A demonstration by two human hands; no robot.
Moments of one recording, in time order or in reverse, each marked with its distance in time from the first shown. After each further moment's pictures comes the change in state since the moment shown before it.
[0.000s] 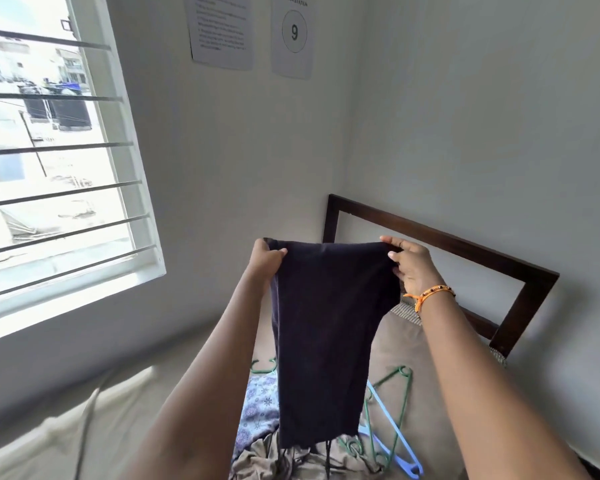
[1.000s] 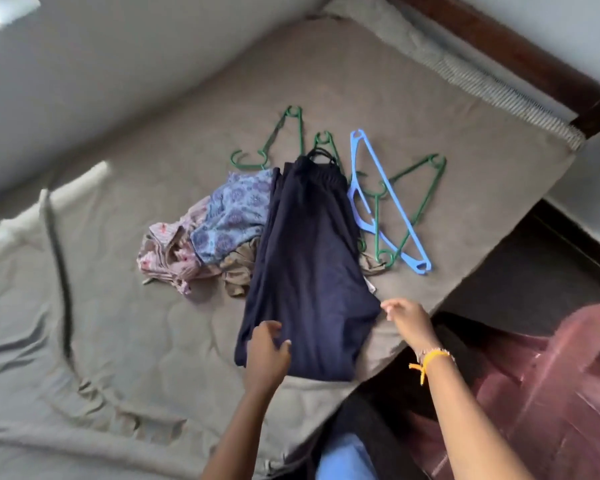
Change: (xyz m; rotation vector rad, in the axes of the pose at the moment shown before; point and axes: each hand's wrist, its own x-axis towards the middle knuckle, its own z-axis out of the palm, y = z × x) left_hand -0.271 -0.391 0.057 0.638 -0.136 -0.680; right_hand -0.144 0.430 -0.102 -0.738 -0.259 0.667
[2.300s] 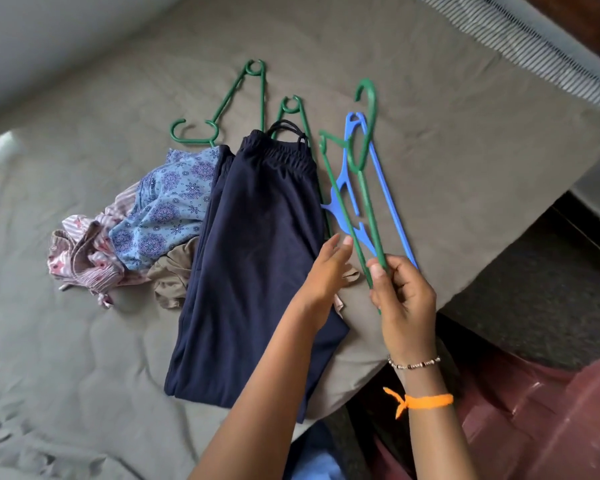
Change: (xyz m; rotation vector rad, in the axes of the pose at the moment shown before) left_hand 0.089 0.198 0.111 -0.808 -0.524 -0.096; right_hand 0.034 -0.050 -0.046 0.523 0.193 -0.551
